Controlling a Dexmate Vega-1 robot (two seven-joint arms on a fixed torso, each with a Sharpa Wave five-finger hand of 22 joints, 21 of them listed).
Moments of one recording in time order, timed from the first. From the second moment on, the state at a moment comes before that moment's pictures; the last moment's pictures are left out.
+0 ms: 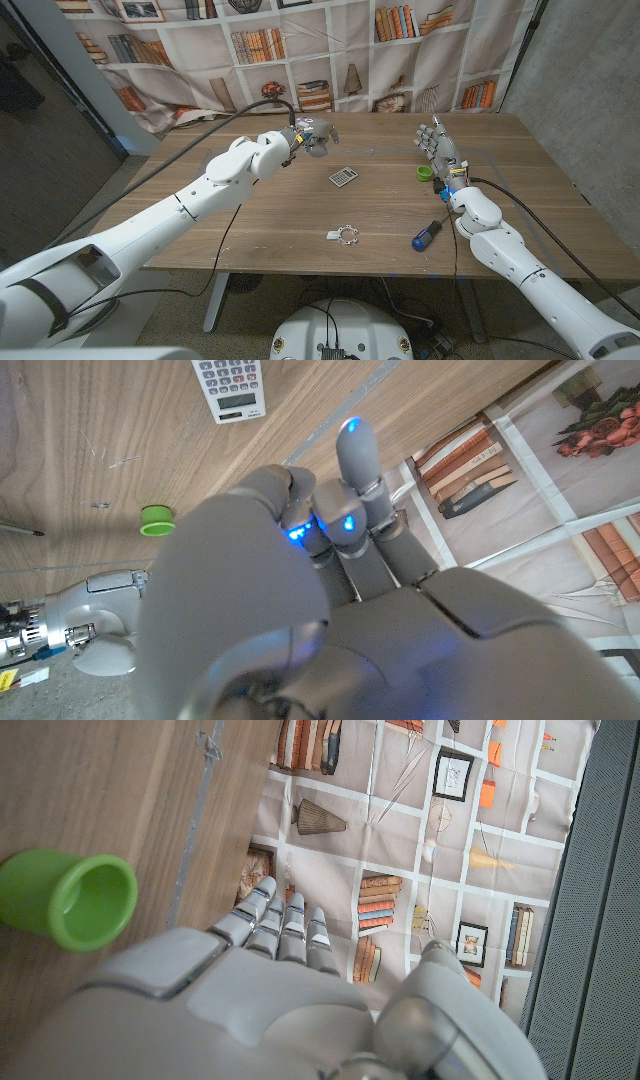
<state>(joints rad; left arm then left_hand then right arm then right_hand) 0.55 0.73 0.77 -1.91 0.78 0.24 -0.30 1.30 -0.02 0.49 -0.13 0.88 0.67 0.01 0.23 0.20 1.31 -0.14 1.46 0.85 1.41 -0.18 1.35 0.86 1.07 -0.18 1.33 0.45 -1.00 -0.56 -0.31 -1.54 0.63 0.29 -0.12 0.27 0.03 0.17 -0.03 0.18 0.15 0.11 0.20 0.19 0.19 0.12 0.22 0.18 0.09 0.08 0.19 0.18 0.14 -0.04 0.31 0.18</state>
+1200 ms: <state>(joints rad) 0.45 0.69 0.84 -1.84 0.80 0.24 -0.55 1.23 -0.02 0.61 -0.14 0.83 0.69 0.04 0.19 0.21 1.33 -0.16 1.39 0.89 1.41 -0.18 1.33 0.86 1.05 -0.17 1.43 0.38 -0.99 -0.54 -0.32 -1.51 0.63 0.29 -0.12 0.27 0.03 0.17 -0.04 0.18 0.15 0.11 0.20 0.19 0.19 0.12 0.22 0.18 0.08 0.08 0.19 0.18 0.14 -0.04 0.30 0.18</state>
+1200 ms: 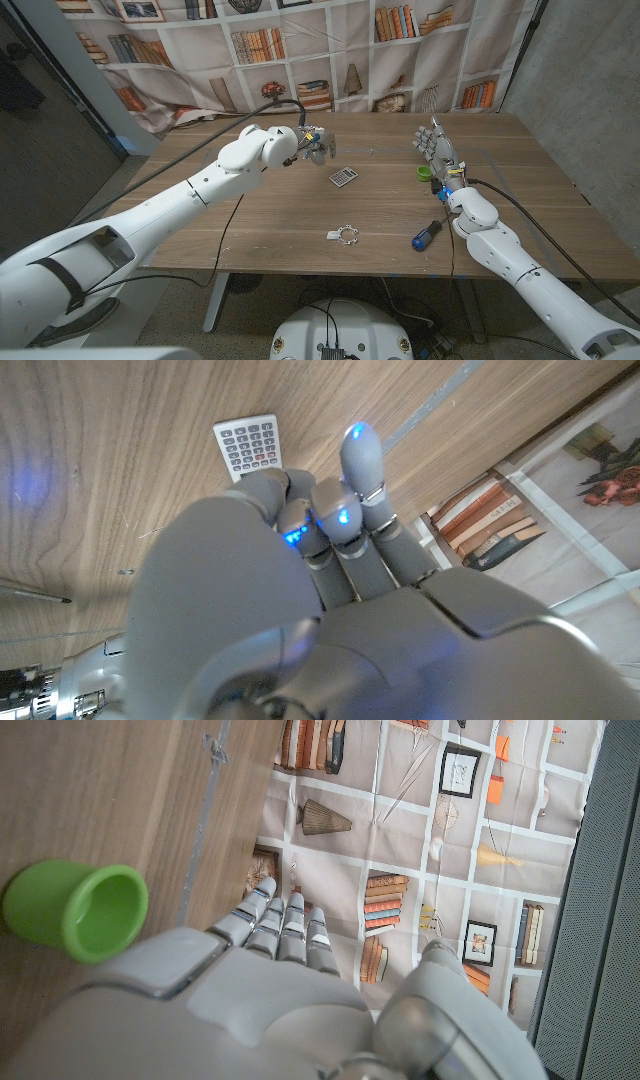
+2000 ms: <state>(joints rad) 0.32 0.63 0.92 -1.73 0.74 0.18 -0.65 1.20 -0.01 0.65 -0.14 0.79 0.72 0.04 0.19 0.21 1.33 -0.16 1.37 0.86 1.41 -0.19 1.32 0.86 1.02 -0.17 1.50 0.33 -0.98 -0.53 -0.33 -1.50 0.63 0.29 -0.12 0.27 0.03 0.17 -0.04 0.18 0.15 0.11 0.20 0.19 0.19 0.12 0.22 0.18 0.09 0.08 0.19 0.18 0.14 -0.04 0.30 0.18</state>
